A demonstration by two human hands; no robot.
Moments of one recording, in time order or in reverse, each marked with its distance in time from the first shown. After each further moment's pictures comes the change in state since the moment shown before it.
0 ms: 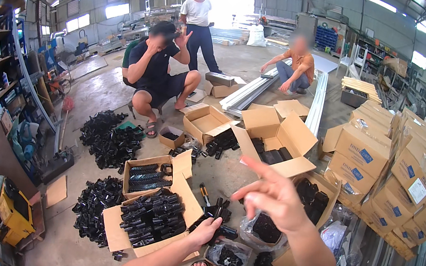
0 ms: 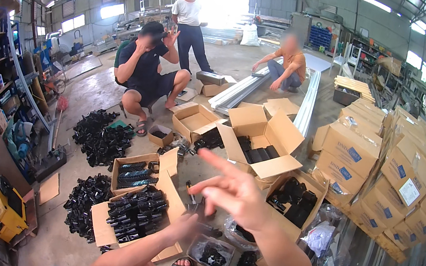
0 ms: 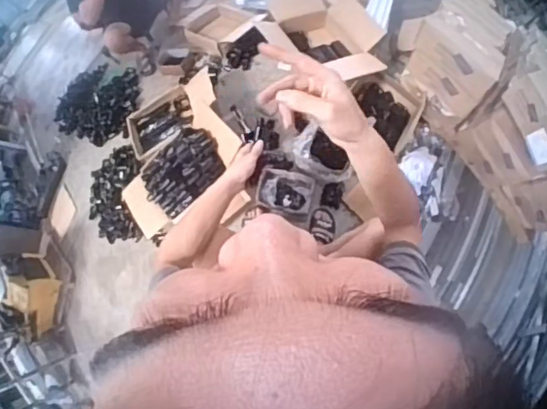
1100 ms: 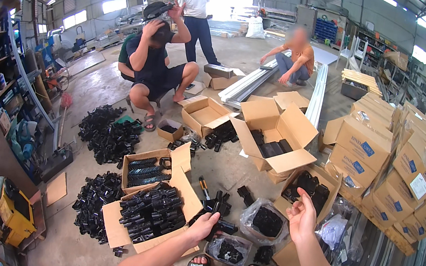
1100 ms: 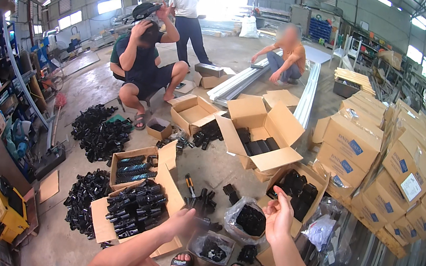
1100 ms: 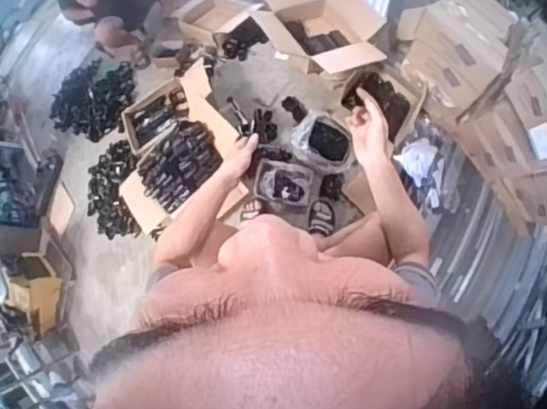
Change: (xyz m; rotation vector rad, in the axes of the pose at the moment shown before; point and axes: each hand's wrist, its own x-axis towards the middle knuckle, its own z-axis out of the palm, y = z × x) left_hand -0.007 0.002 -0.004 -0.054 -0.018 -0.035; right_hand -0.086 0.126 -0.109 0.398 0.980 0.027
